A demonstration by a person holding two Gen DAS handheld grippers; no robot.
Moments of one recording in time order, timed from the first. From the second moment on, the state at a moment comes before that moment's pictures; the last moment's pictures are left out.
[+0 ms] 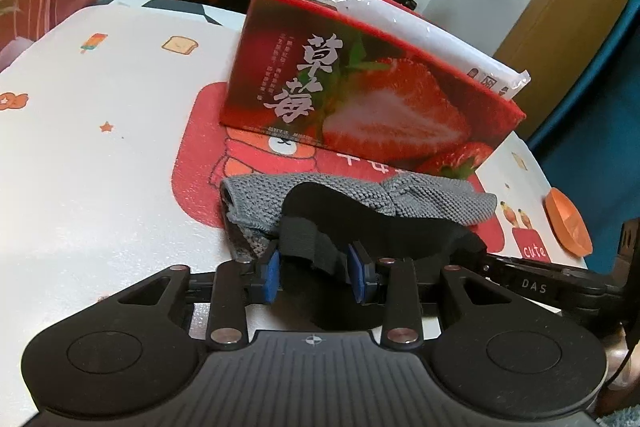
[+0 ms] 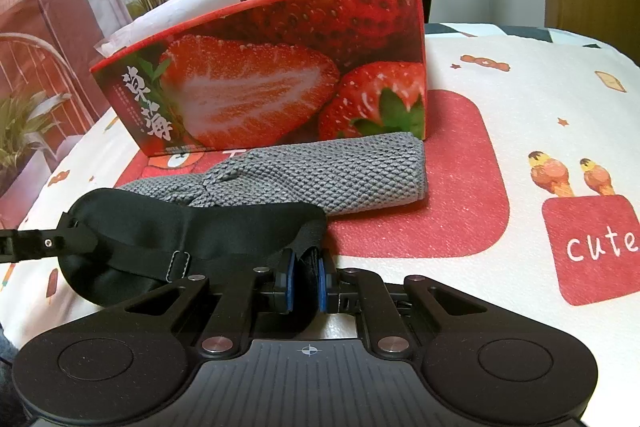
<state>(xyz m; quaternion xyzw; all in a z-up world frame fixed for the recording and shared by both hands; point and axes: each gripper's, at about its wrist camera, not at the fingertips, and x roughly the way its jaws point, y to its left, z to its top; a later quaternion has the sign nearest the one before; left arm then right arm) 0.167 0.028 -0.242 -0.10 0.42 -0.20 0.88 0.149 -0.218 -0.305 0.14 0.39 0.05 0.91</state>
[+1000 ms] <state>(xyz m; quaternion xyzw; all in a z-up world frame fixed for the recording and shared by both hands) 0.152 0.021 -0.195 -0.07 0.35 -0.21 0.91 0.135 -0.200 -0.246 0.06 0.28 0.09 0.95</state>
